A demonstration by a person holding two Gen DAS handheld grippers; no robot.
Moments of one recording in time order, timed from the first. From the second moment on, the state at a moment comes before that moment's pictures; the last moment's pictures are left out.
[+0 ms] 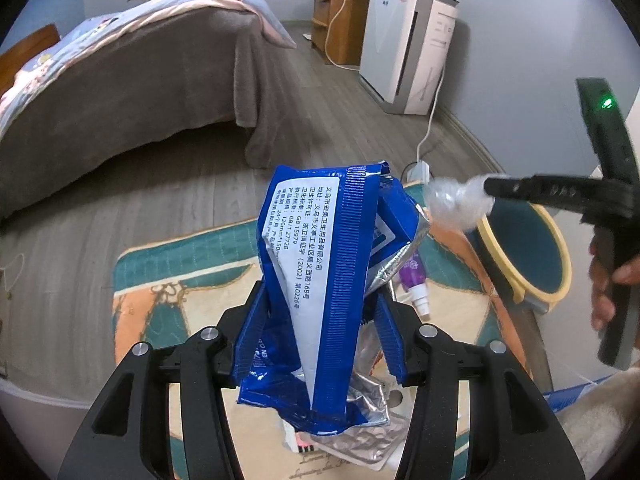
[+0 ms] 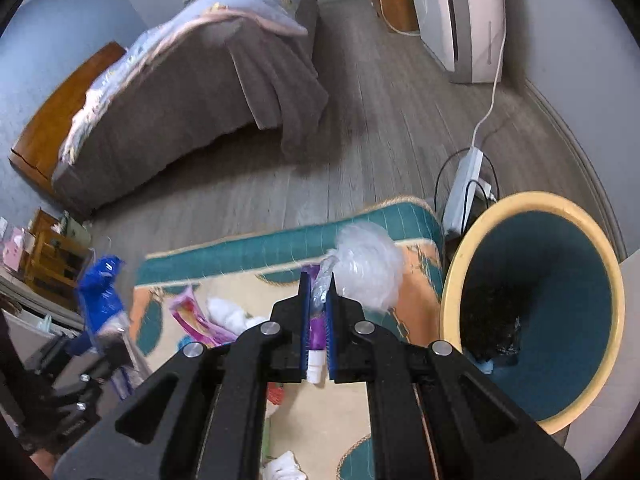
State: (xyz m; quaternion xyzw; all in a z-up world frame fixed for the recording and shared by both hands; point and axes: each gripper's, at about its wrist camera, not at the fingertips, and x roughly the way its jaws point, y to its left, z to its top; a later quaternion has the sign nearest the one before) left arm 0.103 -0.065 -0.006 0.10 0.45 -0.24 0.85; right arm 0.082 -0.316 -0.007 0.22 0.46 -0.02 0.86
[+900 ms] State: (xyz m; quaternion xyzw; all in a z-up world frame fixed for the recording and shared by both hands) left arm 0.062 -0.146 -0.017 0.16 0.45 -0.27 0.84; right arm 0.022 -0.377 0.021 0.20 0.45 -0.05 0.87
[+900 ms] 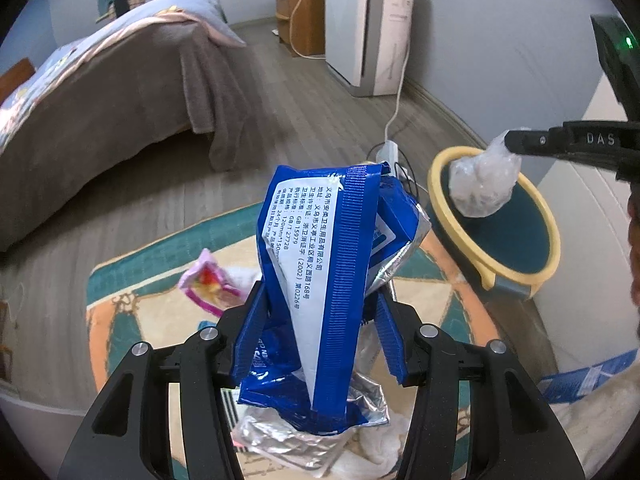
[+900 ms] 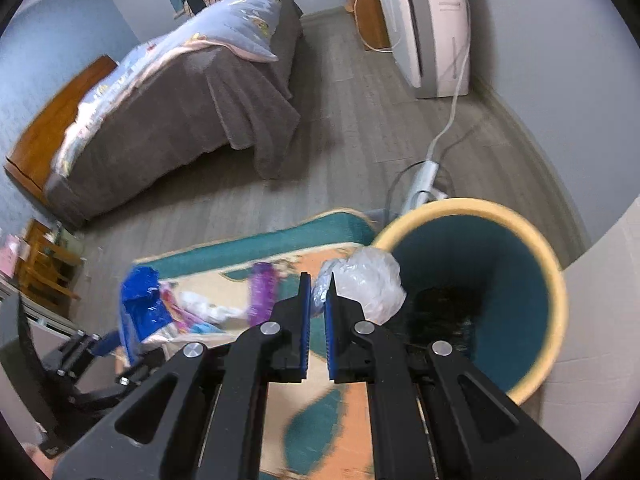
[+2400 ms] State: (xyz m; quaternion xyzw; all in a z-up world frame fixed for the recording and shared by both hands) left arm 0.059 -0.353 -0.022 0.11 0.45 -0.36 0.81; right arm -0.014 -0.480 0.001 0.17 0.47 -0.16 0.85
